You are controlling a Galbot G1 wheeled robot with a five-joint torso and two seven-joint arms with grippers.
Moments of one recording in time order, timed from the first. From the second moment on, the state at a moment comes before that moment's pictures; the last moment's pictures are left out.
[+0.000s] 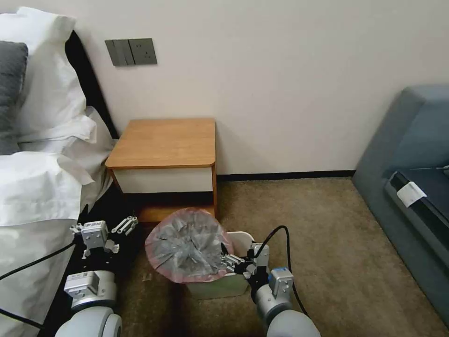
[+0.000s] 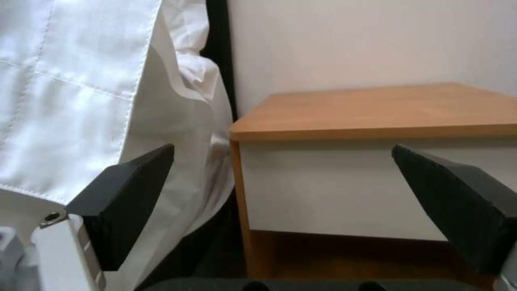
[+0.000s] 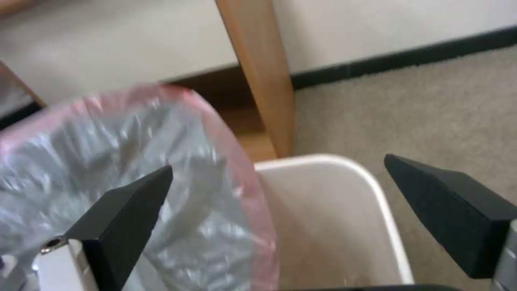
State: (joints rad) left arm 1.68 -1.53 -0.72 -2.25 -0.04 -0.01 -0.11; right arm -1.40 1.16 -0.15 2.18 0.53 -0.26 0.64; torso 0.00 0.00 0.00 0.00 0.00
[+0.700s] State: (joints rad) left arm 1.70 -1.45 -0.38 -2.26 0.02 0.23 -0.19; right arm -1.44 1.19 -0.01 2.22 0.52 -0.22 0.59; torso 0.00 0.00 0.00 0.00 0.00
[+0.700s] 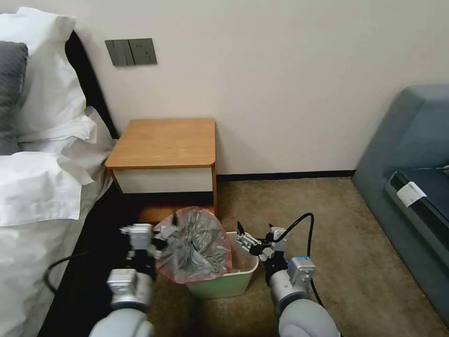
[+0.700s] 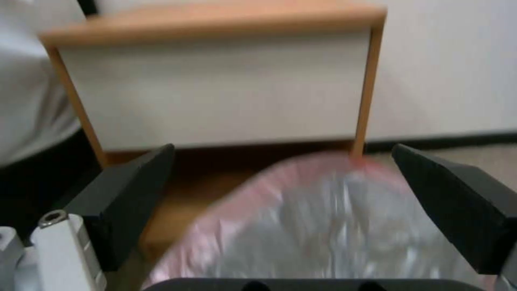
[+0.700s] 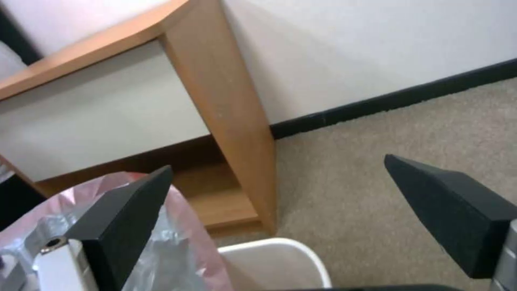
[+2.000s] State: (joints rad) left arm 1.65 -1.47 -0.34 -2.10 -0.15 0.36 -0.33; right arm -1.52 1.22 0.05 2.18 0.48 -0.14 0.58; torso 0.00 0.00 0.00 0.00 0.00
